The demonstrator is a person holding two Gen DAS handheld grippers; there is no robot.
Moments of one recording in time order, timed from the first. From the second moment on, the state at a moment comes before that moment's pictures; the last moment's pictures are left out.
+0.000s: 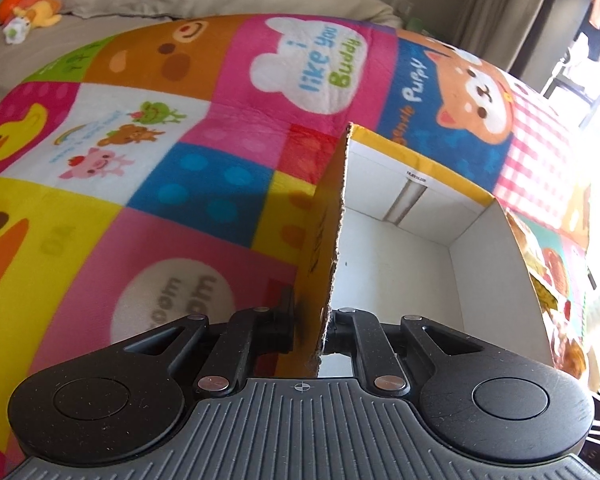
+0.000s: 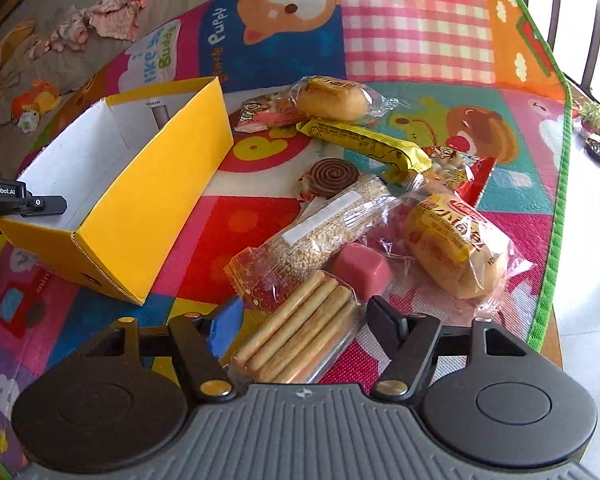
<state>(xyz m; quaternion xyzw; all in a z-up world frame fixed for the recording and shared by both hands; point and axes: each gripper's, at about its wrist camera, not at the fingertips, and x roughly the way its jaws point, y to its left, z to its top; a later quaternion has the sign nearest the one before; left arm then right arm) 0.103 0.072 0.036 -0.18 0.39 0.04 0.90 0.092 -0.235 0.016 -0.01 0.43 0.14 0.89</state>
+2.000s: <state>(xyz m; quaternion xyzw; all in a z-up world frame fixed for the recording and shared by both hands) 0.100 0.061 0.028 -0.24 0.36 0.07 0.90 0.050 -0.188 0.090 -0.02 0.31 0.23 0.92</state>
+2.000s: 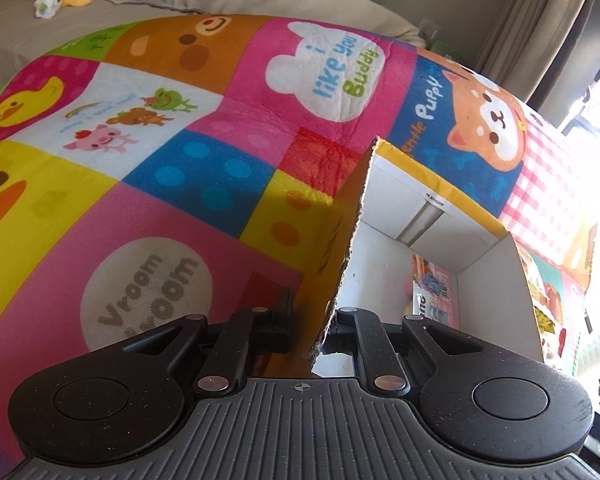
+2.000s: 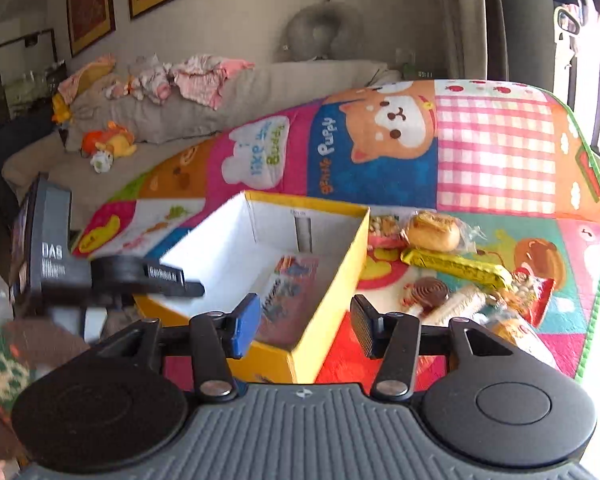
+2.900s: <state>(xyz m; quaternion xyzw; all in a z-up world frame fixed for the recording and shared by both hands) 0.099 0.073 0.028 -0.22 0.37 0.07 0.90 0.259 -0.219 0.082 0.15 0.42 0.19 0.88</state>
